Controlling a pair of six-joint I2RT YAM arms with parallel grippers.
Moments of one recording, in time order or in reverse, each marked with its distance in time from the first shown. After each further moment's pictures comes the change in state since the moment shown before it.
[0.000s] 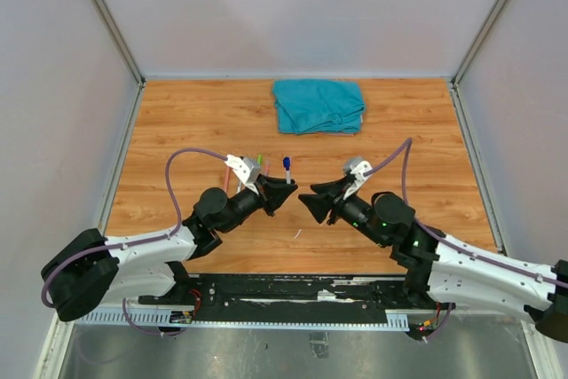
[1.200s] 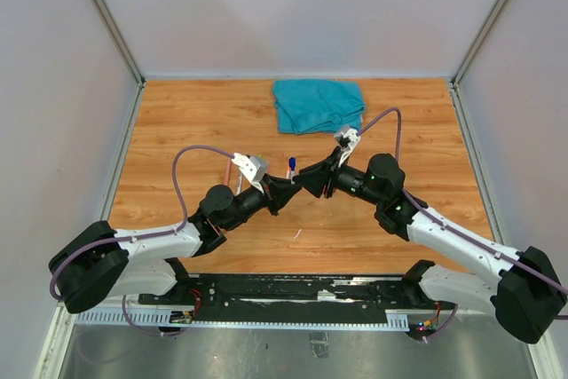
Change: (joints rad) left arm 0.000 0.080 0.028 0.034 0.019 0.000; right arm -0.393 0.235 0.085 0.137 -0.605 0.130
